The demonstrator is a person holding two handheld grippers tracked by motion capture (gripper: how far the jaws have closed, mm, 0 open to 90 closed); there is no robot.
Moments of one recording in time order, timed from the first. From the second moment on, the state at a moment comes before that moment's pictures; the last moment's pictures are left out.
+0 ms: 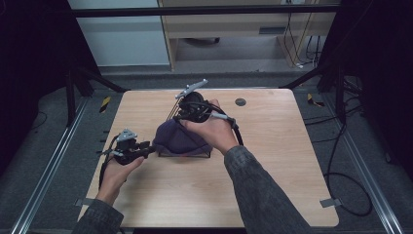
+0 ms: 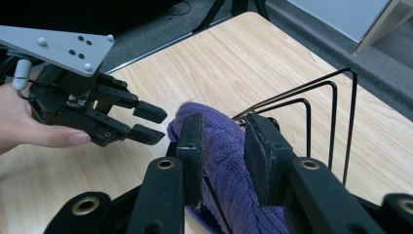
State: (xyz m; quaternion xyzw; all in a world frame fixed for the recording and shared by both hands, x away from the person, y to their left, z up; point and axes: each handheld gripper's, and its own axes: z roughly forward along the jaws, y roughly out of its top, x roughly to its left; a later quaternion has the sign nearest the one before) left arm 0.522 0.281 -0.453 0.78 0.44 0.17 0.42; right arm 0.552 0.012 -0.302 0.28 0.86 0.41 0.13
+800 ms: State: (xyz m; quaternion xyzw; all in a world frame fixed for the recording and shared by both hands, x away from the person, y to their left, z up) left arm 0.510 0.292 -0.460 0.78 0.48 0.21 0.36; right arm 0.535 -0.022 -0.312 0.30 0.85 0.42 0.13
